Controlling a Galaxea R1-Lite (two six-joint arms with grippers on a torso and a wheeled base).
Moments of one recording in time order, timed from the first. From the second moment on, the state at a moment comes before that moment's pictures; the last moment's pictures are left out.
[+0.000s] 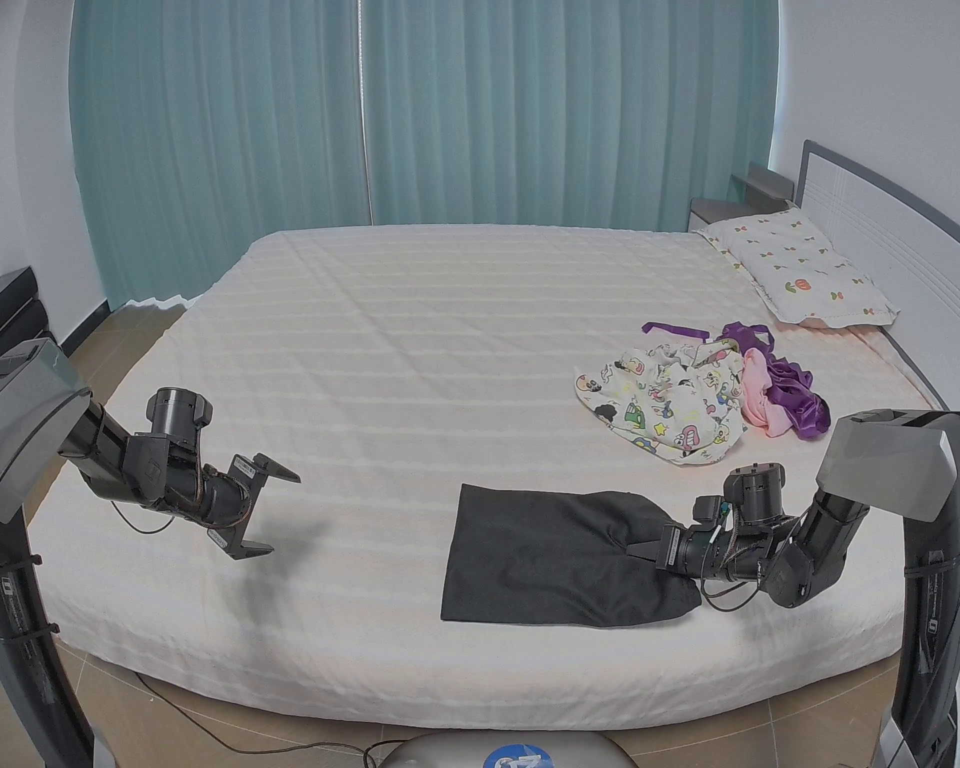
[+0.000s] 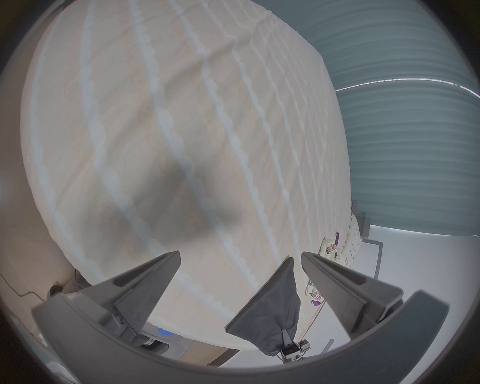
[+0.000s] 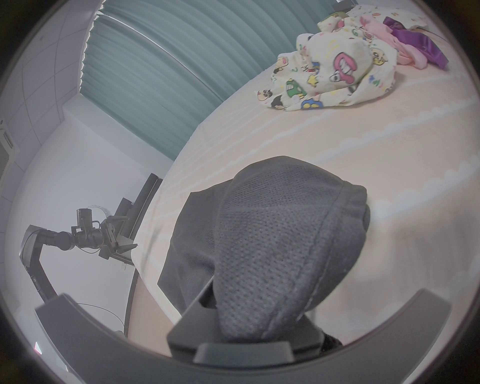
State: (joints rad) left arm 0.04 2.15 -1.07 -0.17 -0.42 -1.09; right arm 0.22 2.36 -0.75 -1.01 0.44 0.50
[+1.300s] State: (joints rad) left arm 0.04 2.15 -1.07 -0.17 -0.42 -1.09; right arm 0.21 2.36 -0.75 -1.01 0.44 0.46
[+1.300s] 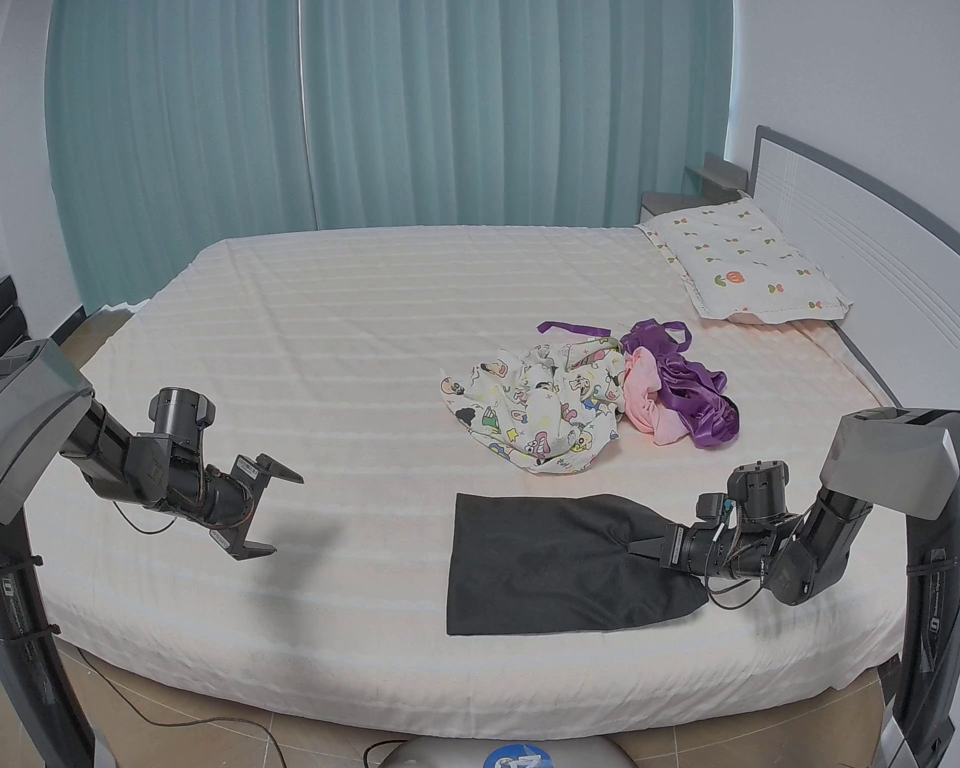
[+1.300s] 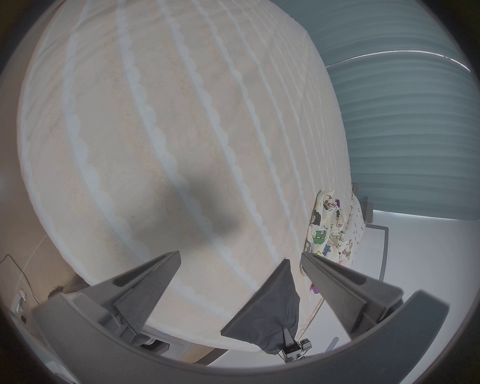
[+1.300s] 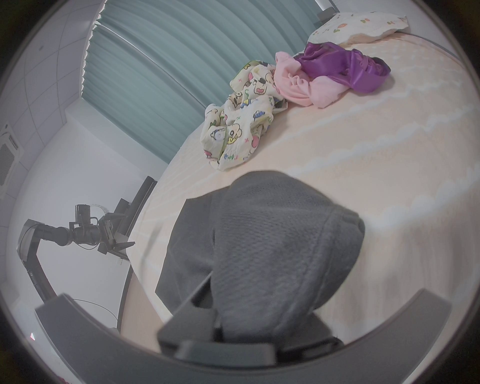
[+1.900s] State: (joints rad) left arm 0.04 2.15 -1.07 -0.17 -0.42 -1.09; right arm 0.11 2.33 -0.76 -0.99 0.43 0.47
